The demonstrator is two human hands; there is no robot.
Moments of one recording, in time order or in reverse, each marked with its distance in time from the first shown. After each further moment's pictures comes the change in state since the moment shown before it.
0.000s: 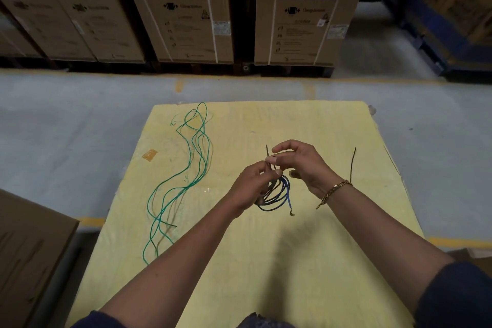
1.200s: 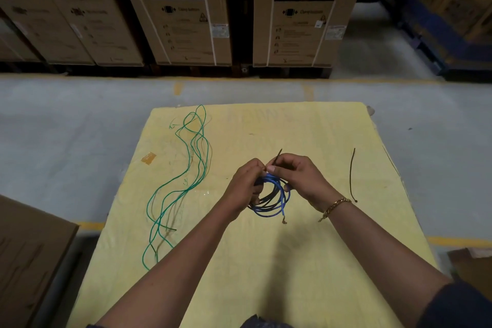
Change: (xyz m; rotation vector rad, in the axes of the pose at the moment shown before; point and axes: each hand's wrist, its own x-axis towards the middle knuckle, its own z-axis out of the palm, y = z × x) left_hand -0.008 0.012 -0.003 -0.049 0.066 0.013; right_hand -0.009 0.023 0.001 -0.075 -0.070 -0.177
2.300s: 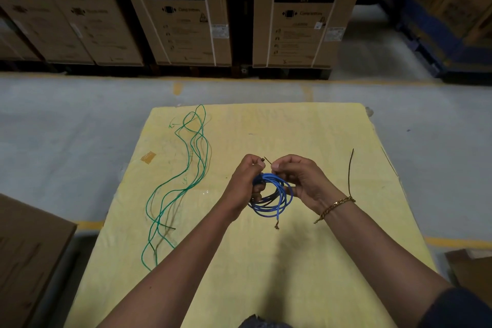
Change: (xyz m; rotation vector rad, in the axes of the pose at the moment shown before) left_hand -0.007 0.004 0.004 -0.079 0.044 0.025; right_hand -0.012 -0.014 0.004 0.372 0.064 0.248
